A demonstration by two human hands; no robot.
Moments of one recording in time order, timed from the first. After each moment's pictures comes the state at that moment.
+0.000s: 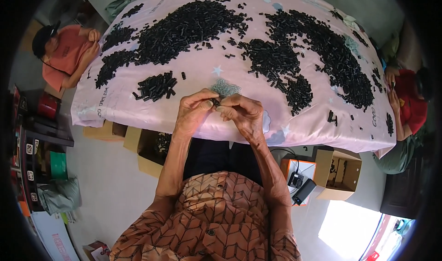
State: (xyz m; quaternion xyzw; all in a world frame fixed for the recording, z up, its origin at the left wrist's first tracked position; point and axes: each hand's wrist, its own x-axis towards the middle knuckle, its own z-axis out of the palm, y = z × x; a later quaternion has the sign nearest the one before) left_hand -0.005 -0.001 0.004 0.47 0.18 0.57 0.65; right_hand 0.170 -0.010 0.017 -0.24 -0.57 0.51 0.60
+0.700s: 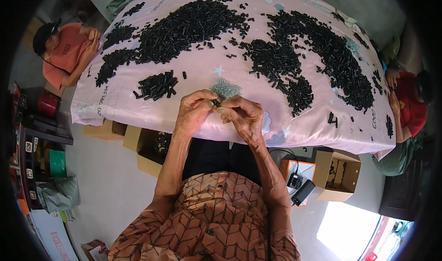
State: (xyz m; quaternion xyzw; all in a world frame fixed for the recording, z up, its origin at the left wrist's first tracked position) left_hand -0.002 -0.002 0.003 0.43 0.17 0.59 0.66; right_hand 0.167 -0.014 0.016 -0.26 -0.58 0.48 0.60
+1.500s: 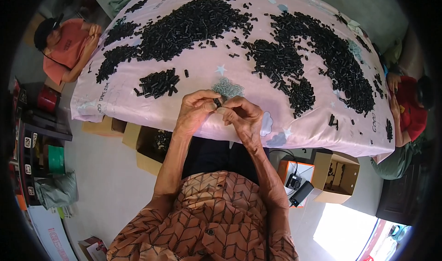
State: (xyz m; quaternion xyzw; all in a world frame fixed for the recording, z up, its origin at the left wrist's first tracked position) left_hand -0.007 -0.003 0.002 0.42 0.21 0.56 0.68; right_hand 0.160 -0.019 0.013 -0.27 -0.50 0.55 0.61
